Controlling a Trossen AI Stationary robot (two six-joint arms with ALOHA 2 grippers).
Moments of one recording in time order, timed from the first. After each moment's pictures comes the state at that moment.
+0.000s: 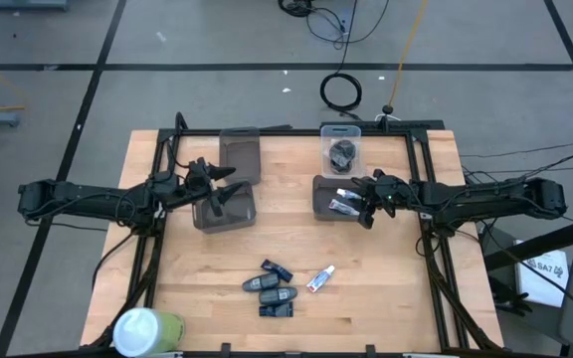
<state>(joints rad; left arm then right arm) 0.13 0.79 0.27 0.53 -0.24 -0.21 -0.20 0.96 0.34 -0.05 0.13 0.12</state>
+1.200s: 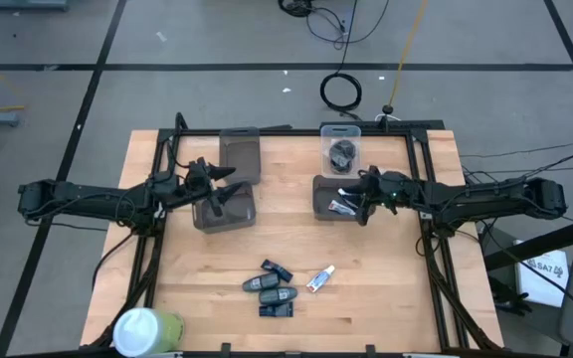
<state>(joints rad) 0.13 0.79 0.27 0.53 -0.24 -0.21 -0.20 0.96 0.34 0.16 0.08 0.15</state>
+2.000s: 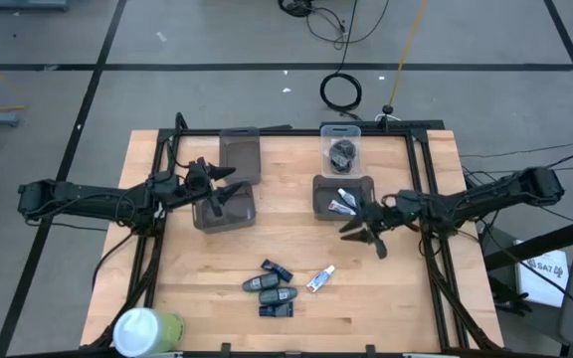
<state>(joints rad) 0.13 0.79 0.27 0.53 -0.24 -0.21 0.08 0.96 0.26 0.59 -0.24 0.21</state>
